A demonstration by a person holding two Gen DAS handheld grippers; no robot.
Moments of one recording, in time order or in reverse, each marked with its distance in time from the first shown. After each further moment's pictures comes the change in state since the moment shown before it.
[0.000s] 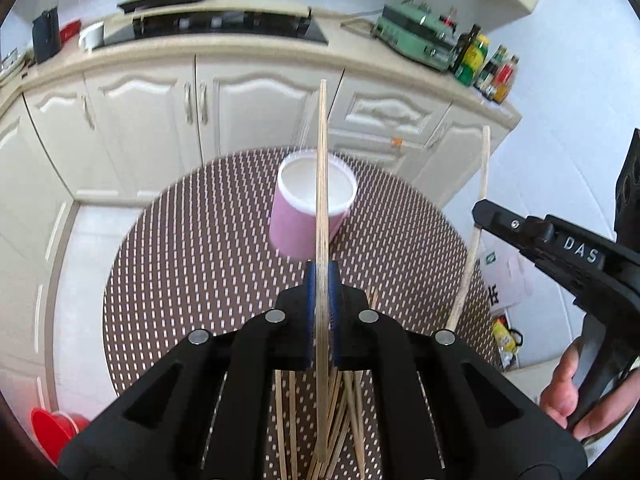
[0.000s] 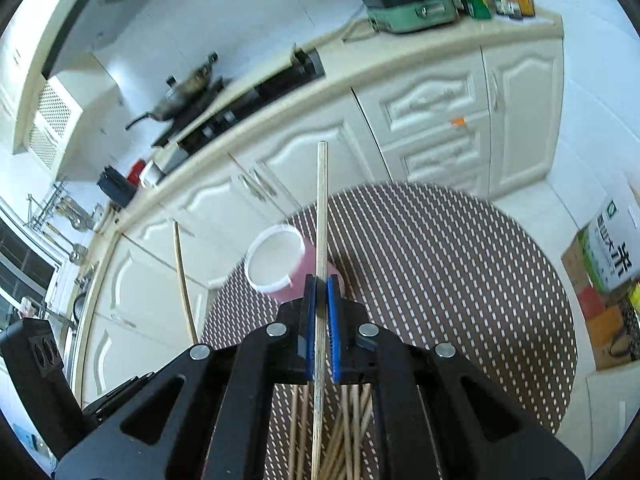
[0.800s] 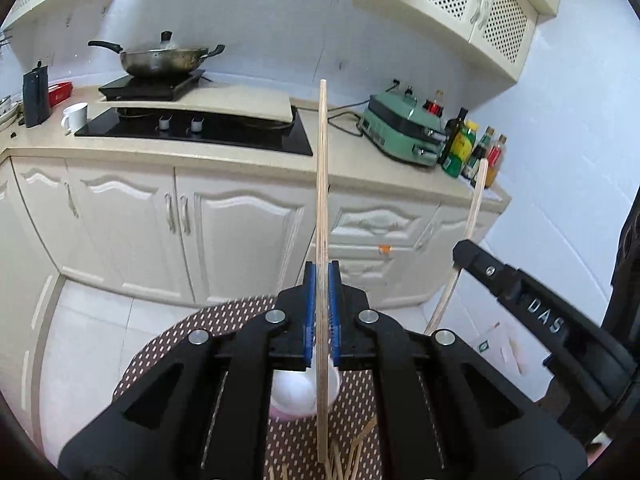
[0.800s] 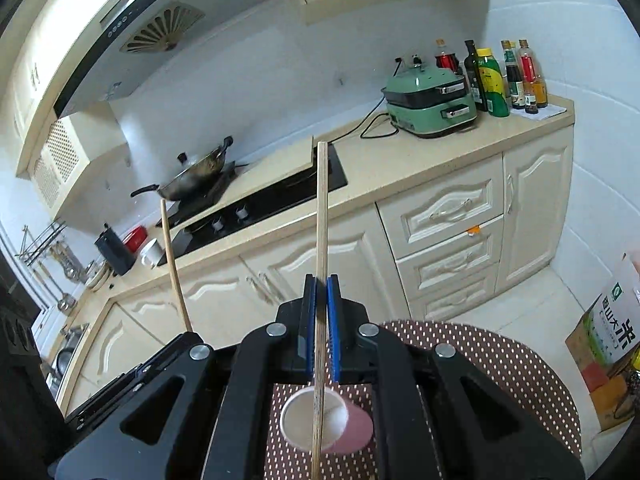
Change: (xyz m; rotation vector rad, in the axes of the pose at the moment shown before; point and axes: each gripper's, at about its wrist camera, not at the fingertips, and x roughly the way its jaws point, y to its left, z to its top) left arm 0.012 -0.007 0.125 0.010 -0.292 -0.048; right arm 0.034 0.041 0.084 -0.059 -0.303 -0.023
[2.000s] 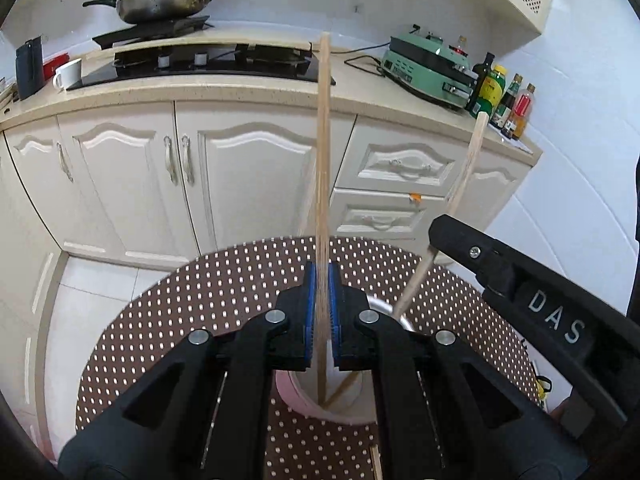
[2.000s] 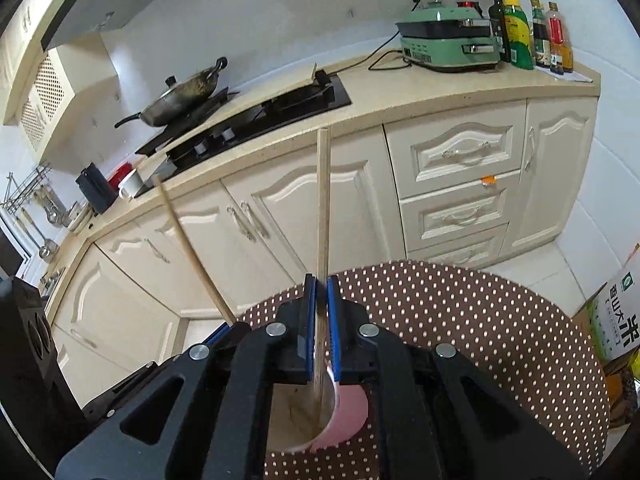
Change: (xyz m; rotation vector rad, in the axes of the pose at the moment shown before) left arm 0.094 0.030 -0.079 0.024 0.141 0.060; right arm 0.084 -0.004 -0.073 -0.074 0.212 -0.009
